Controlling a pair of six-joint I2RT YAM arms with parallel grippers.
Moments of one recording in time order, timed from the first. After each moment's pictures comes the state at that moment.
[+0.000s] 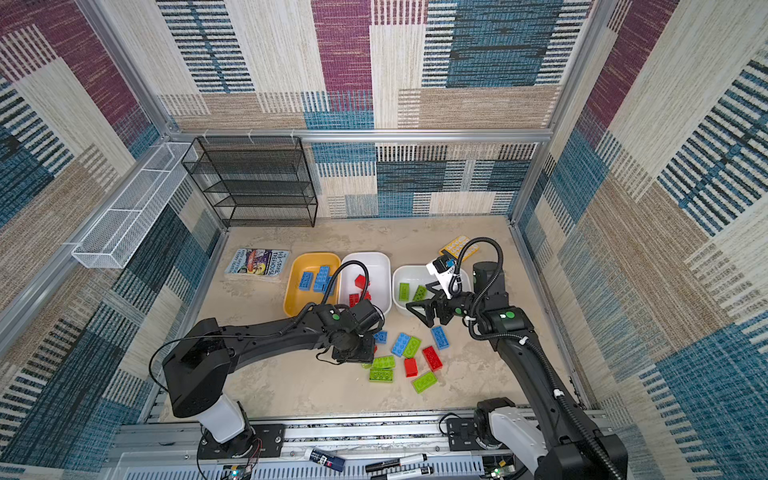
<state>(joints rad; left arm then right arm) -0.98 1.71 1.13 -0.75 0.06 -0.86 0.15 0.99 0.79 -0.42 -0.80 -0.15</state>
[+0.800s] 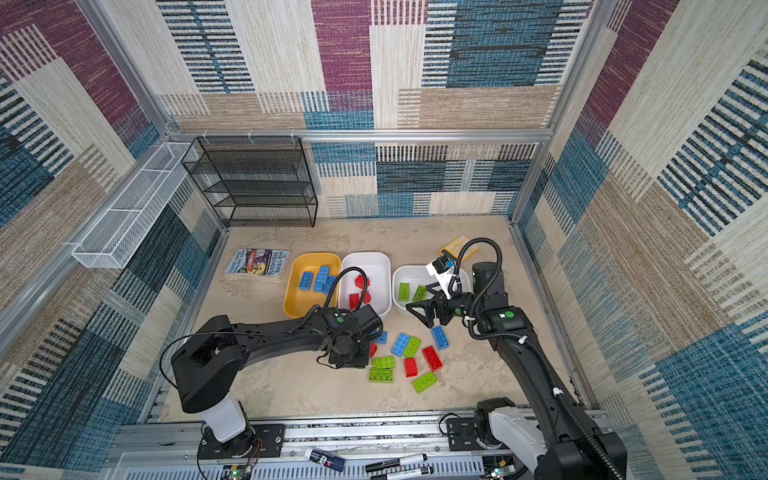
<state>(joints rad) -0.98 1.75 1.11 -0.78 0.02 -0.88 0.15 1.00 0.78 -0.42 -0.80 -0.15</state>
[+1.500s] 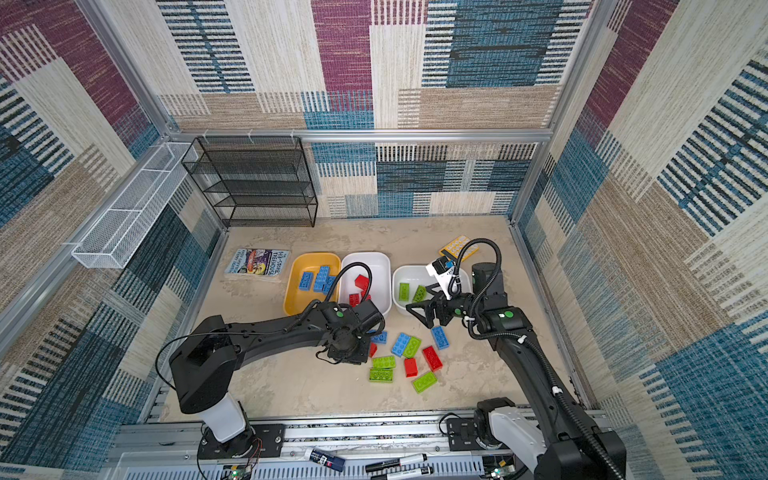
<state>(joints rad) -0.97 1.73 1.21 -0.89 0.00 -0.77 0.15 1.01 0.78 -0.42 -0.80 -0.14</state>
